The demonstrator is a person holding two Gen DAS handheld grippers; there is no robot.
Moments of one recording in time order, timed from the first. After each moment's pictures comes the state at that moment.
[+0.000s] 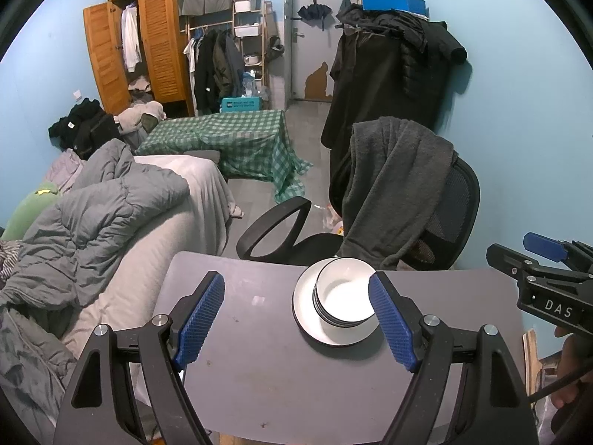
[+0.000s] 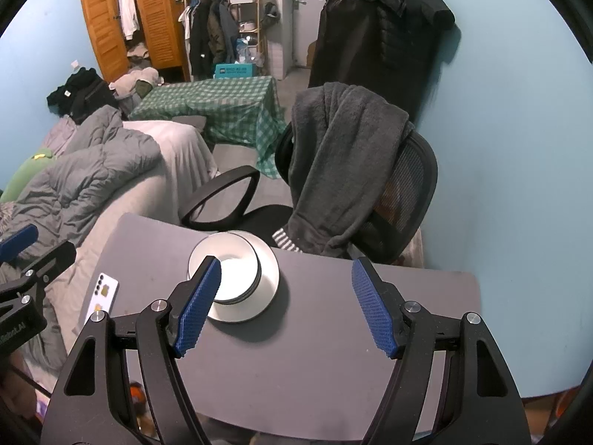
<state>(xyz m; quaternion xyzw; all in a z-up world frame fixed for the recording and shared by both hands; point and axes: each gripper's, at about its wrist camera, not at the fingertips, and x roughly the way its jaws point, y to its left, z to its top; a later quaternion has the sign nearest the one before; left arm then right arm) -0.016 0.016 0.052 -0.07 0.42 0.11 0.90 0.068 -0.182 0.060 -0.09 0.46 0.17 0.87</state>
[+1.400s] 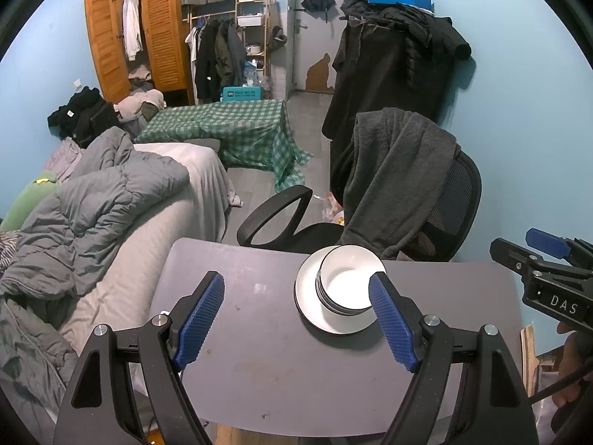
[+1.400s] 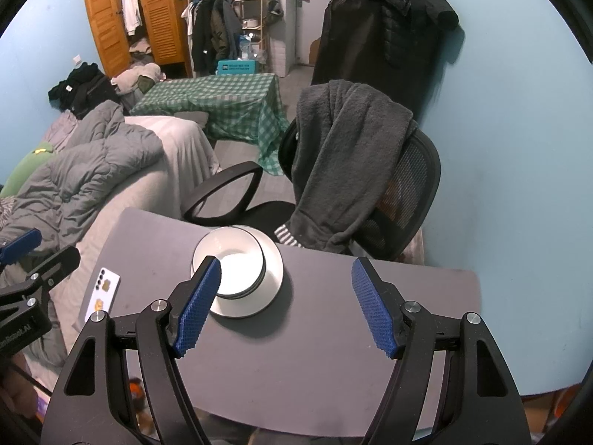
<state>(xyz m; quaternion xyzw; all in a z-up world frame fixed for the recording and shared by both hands) -0.014 0.024 0.045 -0.08 0.43 0.11 0.89 0.065 -0.182 0.057 -0.10 0.46 0.17 0.87</state>
